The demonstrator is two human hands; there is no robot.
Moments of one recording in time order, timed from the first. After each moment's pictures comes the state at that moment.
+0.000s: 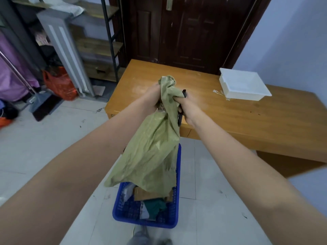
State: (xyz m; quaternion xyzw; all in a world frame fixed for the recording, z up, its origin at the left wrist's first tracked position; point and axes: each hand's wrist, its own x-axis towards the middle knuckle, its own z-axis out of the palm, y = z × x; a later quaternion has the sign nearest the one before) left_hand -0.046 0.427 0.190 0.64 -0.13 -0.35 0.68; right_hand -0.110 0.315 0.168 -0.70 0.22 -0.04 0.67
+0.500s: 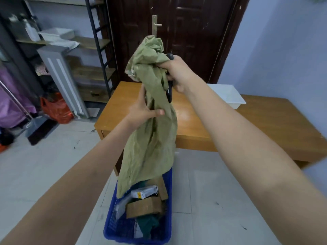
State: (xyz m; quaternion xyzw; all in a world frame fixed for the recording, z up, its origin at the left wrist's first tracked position) left_hand -0.108 0.419 0.200 0.69 -0.34 -0.15 0.62; right_hand -0.156 0.289 0.318 -0.74 0.06 -0.12 0.66
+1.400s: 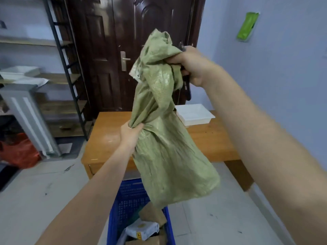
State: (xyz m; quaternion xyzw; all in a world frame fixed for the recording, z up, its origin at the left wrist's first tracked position) left_hand -0.112 0.453 0.229 0.63 -0.14 -0.16 0.75; right_hand -0.226 0.340 0.441 -0.79 0.10 -0.22 0.57
